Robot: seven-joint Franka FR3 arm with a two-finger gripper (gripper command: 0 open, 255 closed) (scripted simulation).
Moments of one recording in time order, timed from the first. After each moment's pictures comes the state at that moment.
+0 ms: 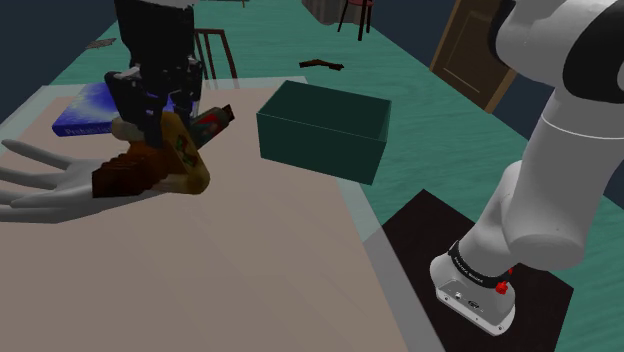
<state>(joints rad) 0.37 0.24 0.48 -1.33 0.05 1.72 0.22</state>
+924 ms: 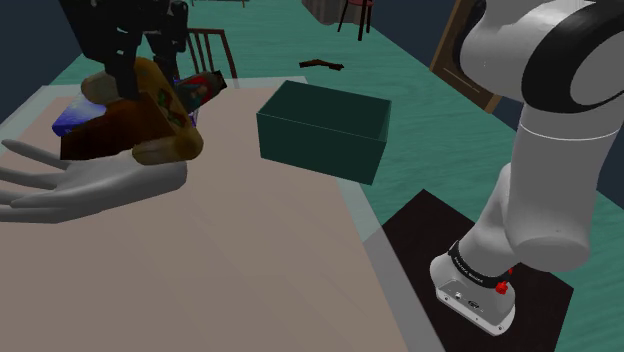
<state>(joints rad) 0.45 0.38 0.48 -0.95 -0.02 1.47 0.27</state>
